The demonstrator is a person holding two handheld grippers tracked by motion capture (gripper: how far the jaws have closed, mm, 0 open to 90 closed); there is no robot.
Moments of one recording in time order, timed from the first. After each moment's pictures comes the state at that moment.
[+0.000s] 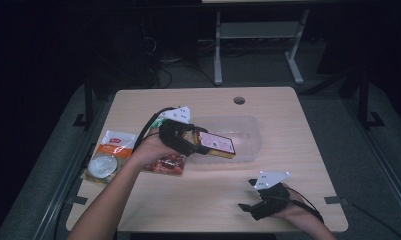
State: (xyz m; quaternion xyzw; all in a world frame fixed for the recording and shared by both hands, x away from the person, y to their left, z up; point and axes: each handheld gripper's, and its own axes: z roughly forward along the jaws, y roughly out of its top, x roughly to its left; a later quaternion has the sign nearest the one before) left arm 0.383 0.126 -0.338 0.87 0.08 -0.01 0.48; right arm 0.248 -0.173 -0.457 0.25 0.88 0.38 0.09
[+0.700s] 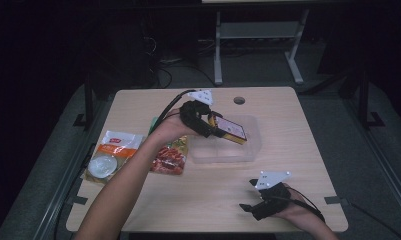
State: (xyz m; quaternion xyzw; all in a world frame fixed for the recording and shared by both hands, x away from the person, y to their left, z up) left arm 0.434 0.071 -0.327 0.90 0.07 0.00 0.44; right arm 0.249 -0.176 -0.458 0.25 0.89 0.38 0.09
